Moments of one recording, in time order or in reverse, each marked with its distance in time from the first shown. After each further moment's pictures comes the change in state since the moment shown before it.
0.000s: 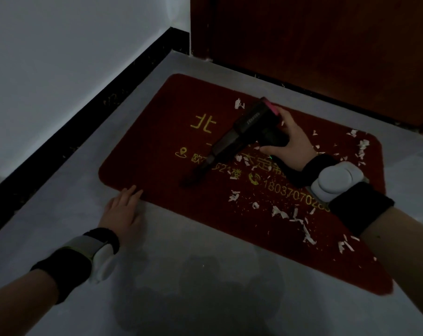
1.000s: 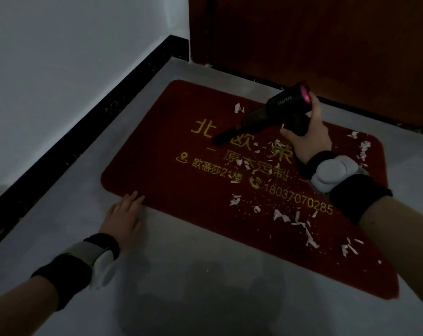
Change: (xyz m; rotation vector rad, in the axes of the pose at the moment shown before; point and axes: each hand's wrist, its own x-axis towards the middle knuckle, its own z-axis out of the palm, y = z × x) left_hand -0.002 -0.002 -0.005 0.054 -0.045 0.008; right_hand 0.012 0.014 -0.017 -0.142 0.378 0.166
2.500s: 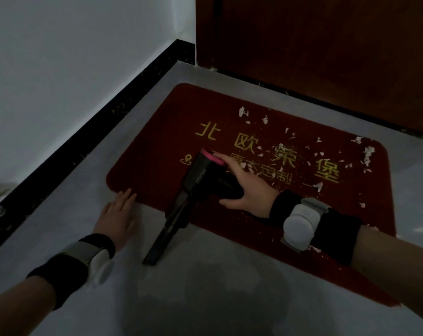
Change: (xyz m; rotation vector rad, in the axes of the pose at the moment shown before) left_hand -0.005 -0.019 0.001 -0.012 0.092 -0.037; right_hand -0.090 -0.049 0.053 0.121 -0.860 -0.357
